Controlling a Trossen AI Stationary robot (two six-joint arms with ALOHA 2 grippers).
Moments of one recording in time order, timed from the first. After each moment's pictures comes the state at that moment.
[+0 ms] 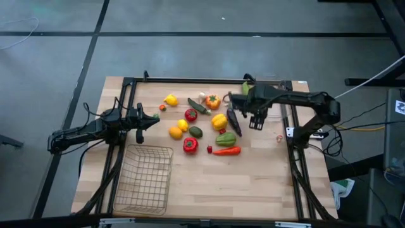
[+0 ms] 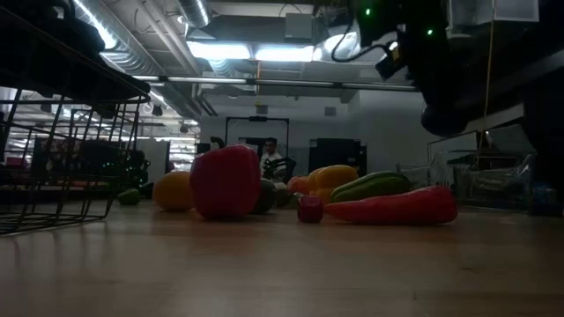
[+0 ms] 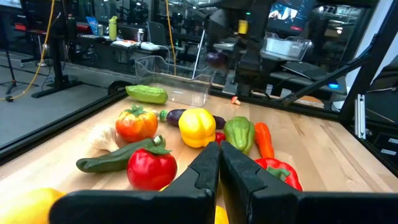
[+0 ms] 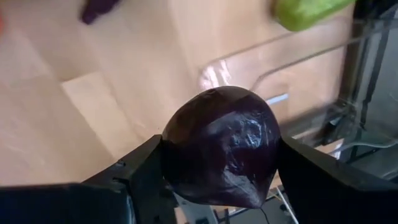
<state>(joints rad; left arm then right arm) 0.27 0.00 0.06 -0.12 0.05 -0.15 -0.26 1.60 1.43 -1.57 0.26 0.04</state>
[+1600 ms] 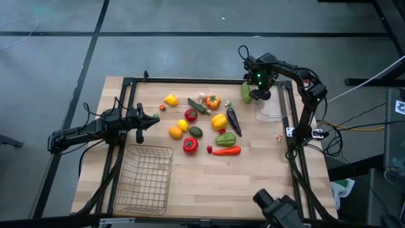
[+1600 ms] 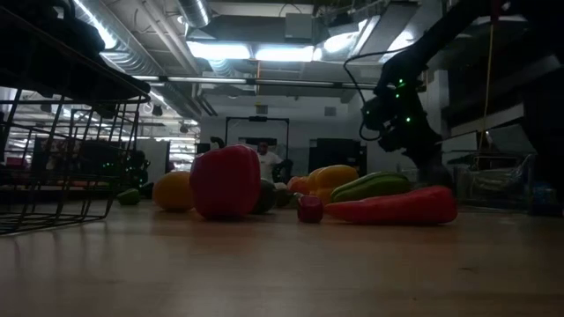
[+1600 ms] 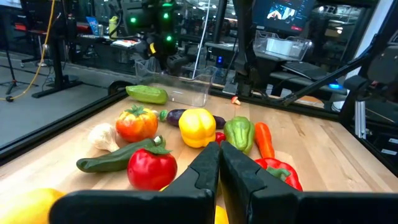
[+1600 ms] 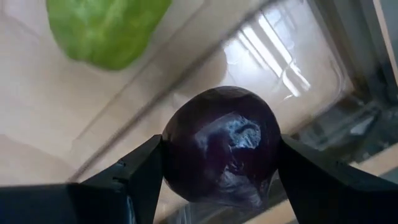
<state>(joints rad) 0.27 0.00 0.06 -0.12 0.05 -0.15 -0.93 1.89 1.43 -1.27 0.17 -0.17</state>
